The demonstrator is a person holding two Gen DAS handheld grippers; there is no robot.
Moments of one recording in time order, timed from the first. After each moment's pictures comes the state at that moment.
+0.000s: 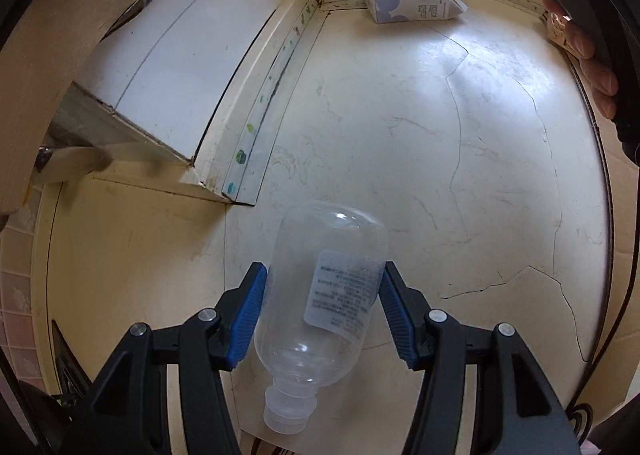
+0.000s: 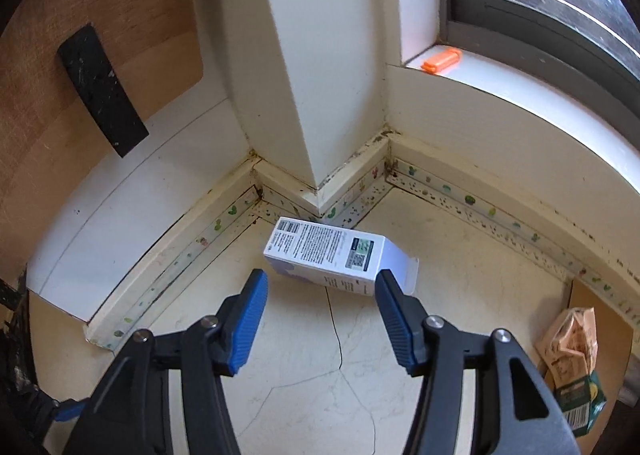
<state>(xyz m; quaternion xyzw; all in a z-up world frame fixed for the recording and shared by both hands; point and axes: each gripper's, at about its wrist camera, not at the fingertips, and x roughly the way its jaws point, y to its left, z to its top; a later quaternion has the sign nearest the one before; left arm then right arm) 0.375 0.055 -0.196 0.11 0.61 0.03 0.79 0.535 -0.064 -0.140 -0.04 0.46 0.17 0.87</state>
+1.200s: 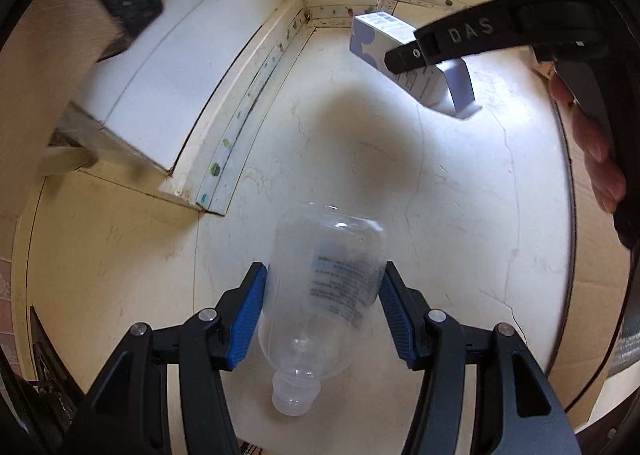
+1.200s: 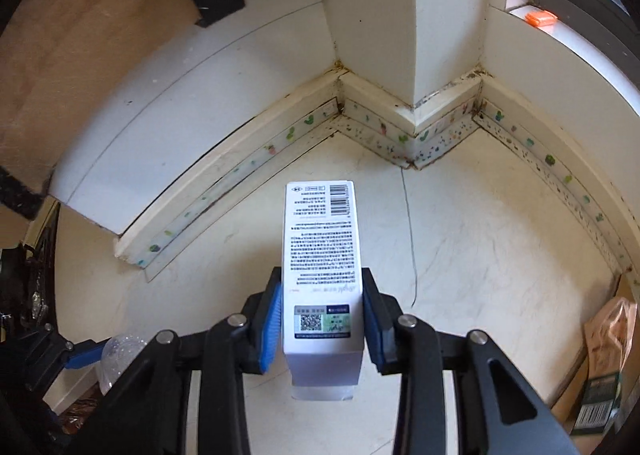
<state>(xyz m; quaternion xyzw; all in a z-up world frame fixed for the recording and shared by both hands) 0.373 0.040 -0.175 0.07 0.60 0.01 0.80 0.512 -0.047 -0.155 -0.06 0.55 0.27 0.79</state>
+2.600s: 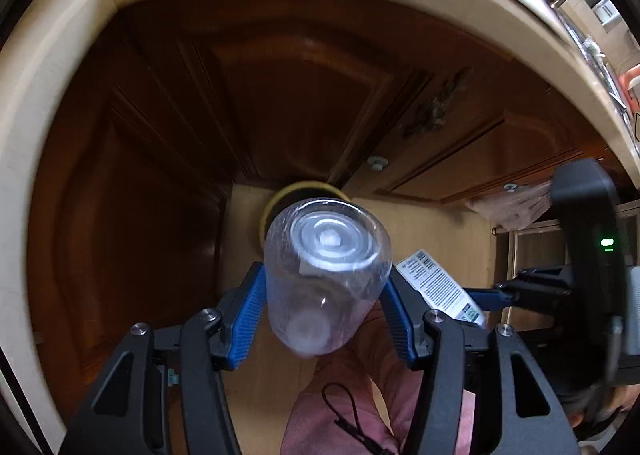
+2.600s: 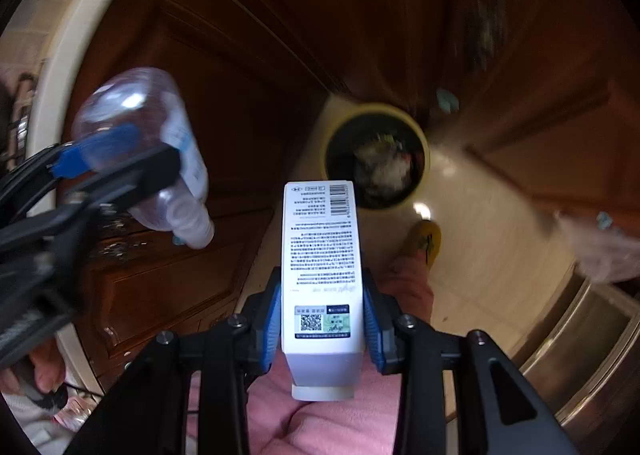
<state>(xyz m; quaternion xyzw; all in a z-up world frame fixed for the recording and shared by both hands) 0.019 0.077 -0.316 0.03 0.66 -0.14 0.74 -0.007 -0.056 -0.336 0.08 0.76 0.13 0.63</state>
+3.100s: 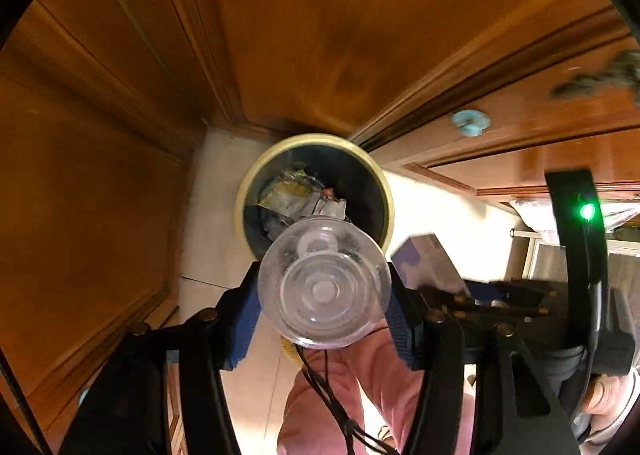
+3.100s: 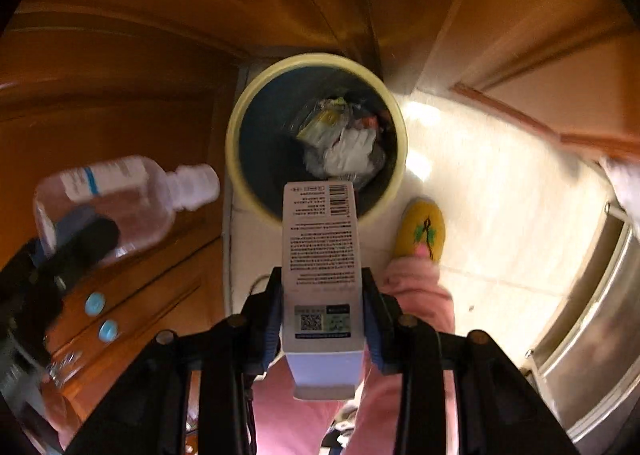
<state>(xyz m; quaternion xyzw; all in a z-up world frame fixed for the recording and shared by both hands) 0.065 0.095 -0.538 -0.02 0.72 -0.12 0.68 0.035 -0.084 -0.558 0.14 0.79 0.03 0.59</state>
